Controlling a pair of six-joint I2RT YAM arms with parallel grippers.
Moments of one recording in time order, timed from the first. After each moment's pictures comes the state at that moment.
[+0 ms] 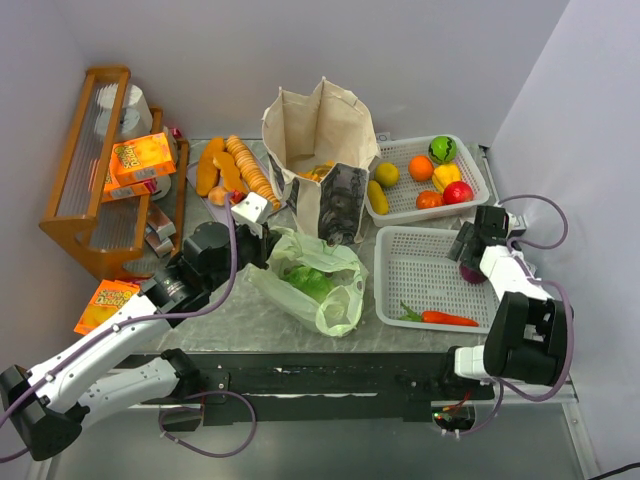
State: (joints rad) left arm -0.77 0.90 0.85 -0.17 -0.12 -0.13; right arm -0.23 1.34 0.77 -0.42 0.27 0.28
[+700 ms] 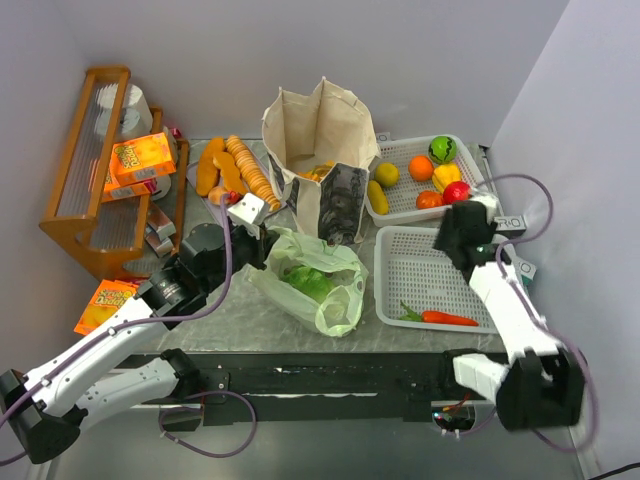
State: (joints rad) left arm -0.77 0.87 0.85 -0.18 -0.12 -0.12; right arm -0.01 1.14 0.78 -0.45 0.39 0.28
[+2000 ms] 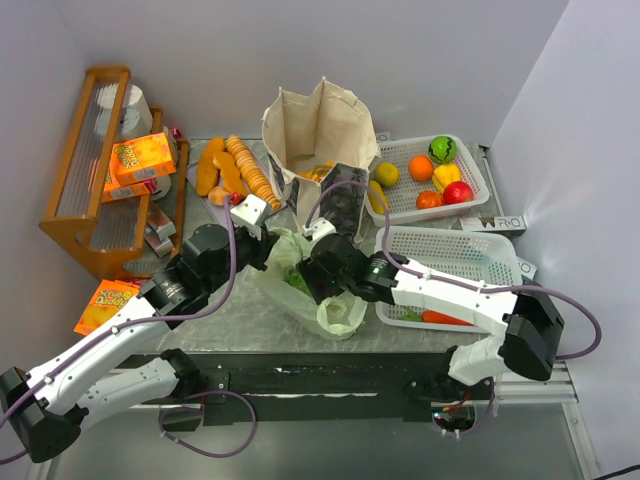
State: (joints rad) left arm -0.77 0.88 0.84 -0.18 -0.13 -0.12; right arm 1.02 1.41 1.05 -0.52 0.30 0.32
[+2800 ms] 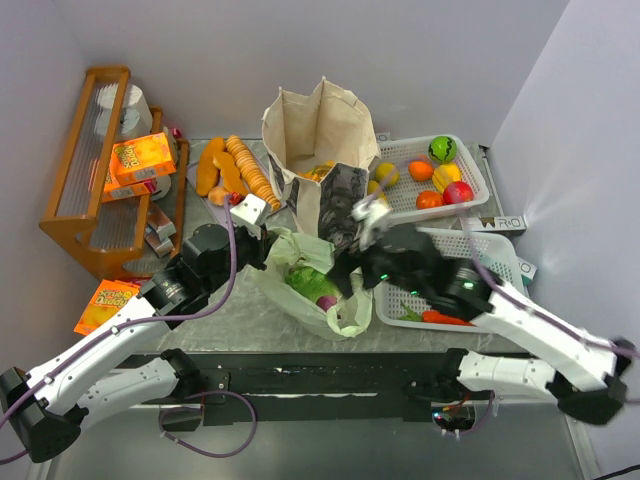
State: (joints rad) left arm -0.77 0.88 0.84 -0.18 -0.15 -0.11; right arm 1.02 1.04 1.13 -0.64 0.17 0.25
